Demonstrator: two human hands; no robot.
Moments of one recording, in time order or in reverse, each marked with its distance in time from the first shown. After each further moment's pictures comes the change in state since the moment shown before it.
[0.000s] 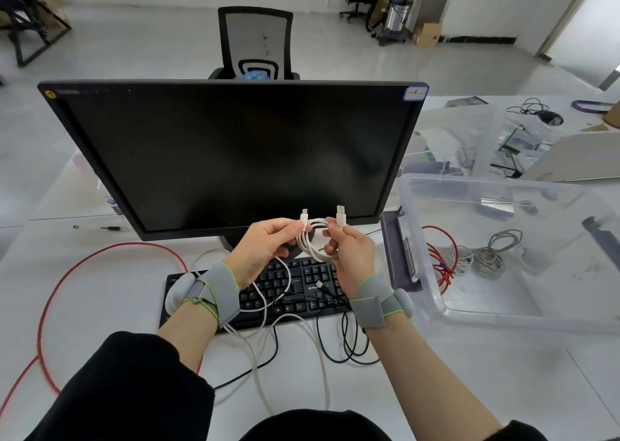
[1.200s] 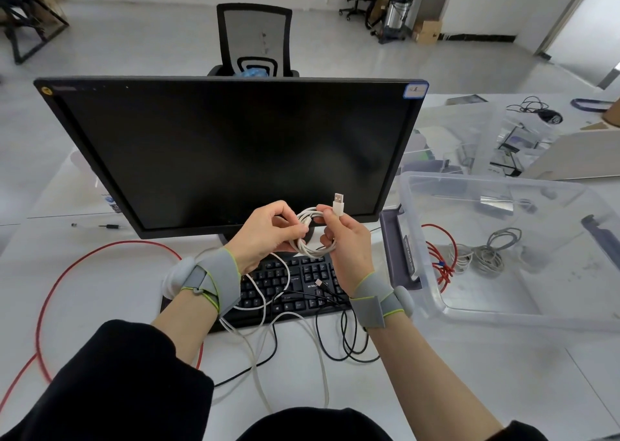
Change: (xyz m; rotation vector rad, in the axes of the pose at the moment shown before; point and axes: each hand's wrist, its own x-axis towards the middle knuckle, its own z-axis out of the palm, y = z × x) left_hand 0.002 0.023 0.004 0.156 0.058 -0.015; right_hand -0.010 -0.010 0.006 -0.057 -0.122 -0.134
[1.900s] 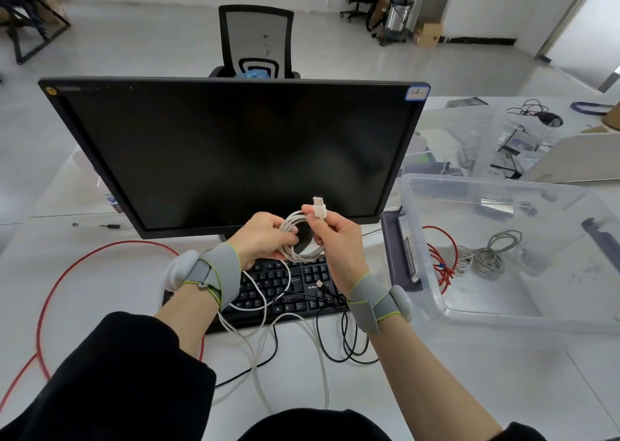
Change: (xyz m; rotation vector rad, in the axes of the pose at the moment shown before) left_hand 0.004 0.004 -0.005 0.182 -0.030 -0.232; right_hand -0.003 0.000 0.006 -0.213 -0.134 -0.151
